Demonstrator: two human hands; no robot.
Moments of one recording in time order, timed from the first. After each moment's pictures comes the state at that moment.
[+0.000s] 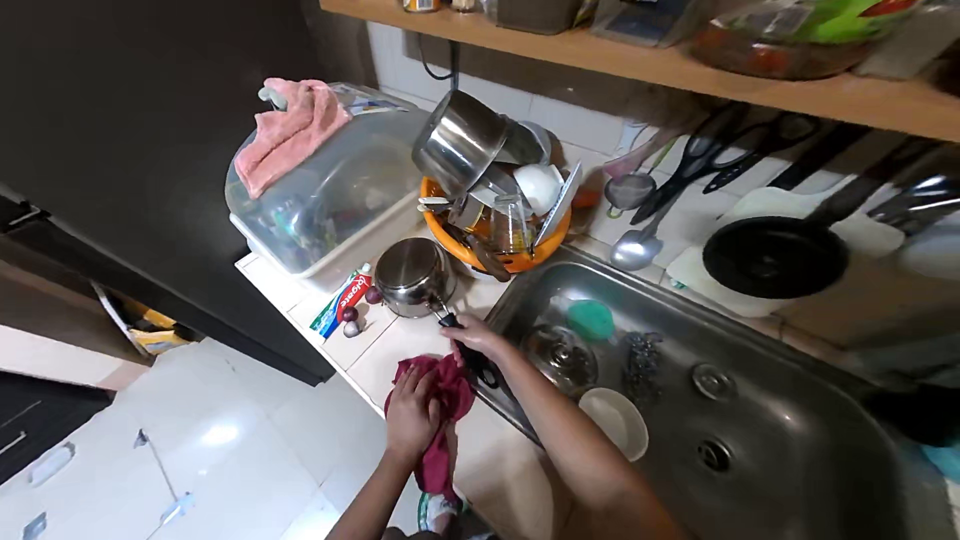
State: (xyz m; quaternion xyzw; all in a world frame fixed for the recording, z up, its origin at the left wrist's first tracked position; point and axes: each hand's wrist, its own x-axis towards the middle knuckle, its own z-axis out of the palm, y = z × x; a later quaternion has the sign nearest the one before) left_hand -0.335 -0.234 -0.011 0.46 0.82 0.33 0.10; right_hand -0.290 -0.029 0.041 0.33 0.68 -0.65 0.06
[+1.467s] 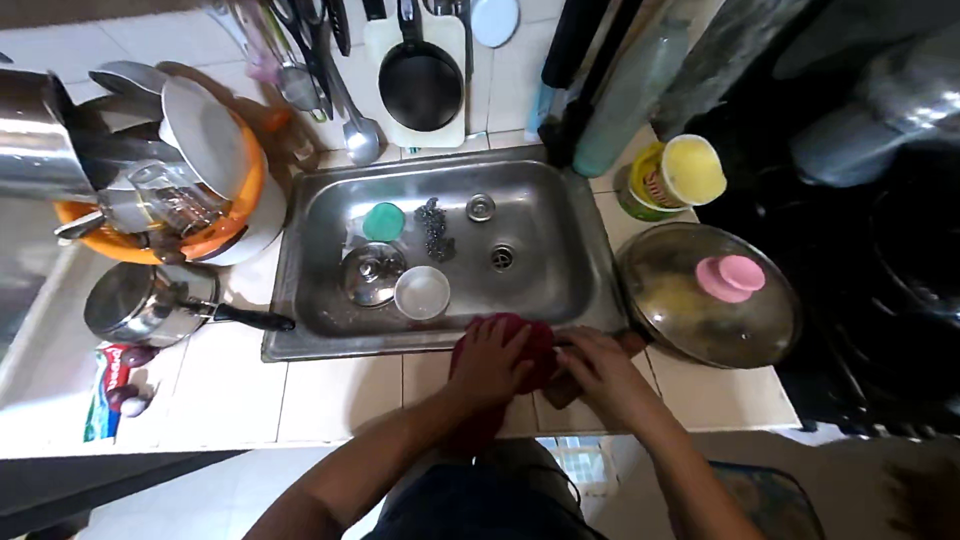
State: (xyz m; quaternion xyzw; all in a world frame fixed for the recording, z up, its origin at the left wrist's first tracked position) left_hand -0.024 -0.164 0.022 0.85 0.43 0.03 0.30; right_hand 0.181 -0.207 0.065 0.64 0.68 -0.31 -0.18
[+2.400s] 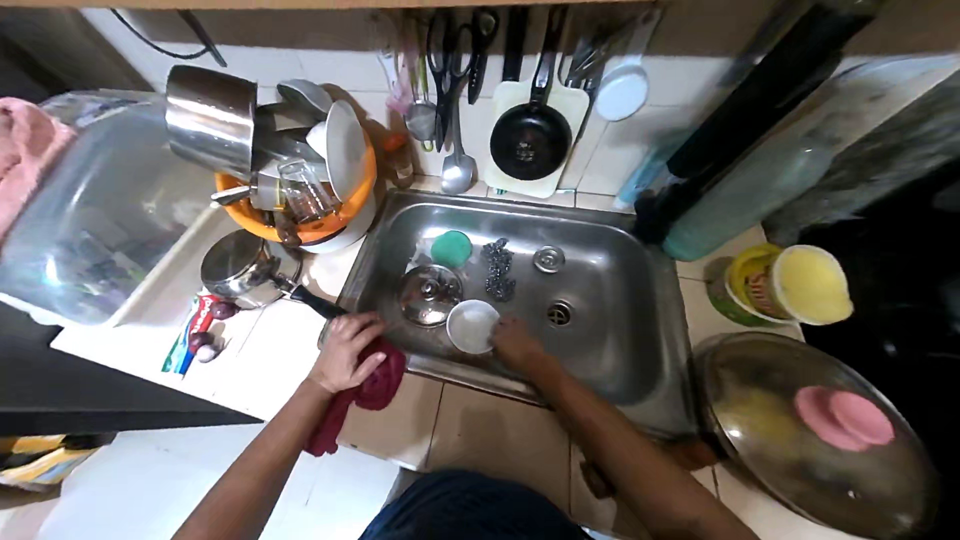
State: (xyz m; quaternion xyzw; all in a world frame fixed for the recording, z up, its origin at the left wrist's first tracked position) left_hand -0.299 -0.143 0.016 0.82 0.51 0.27 -0.01; right_hand 0.033 -0.036 0.001 0.39 0.87 -0.25 0.18
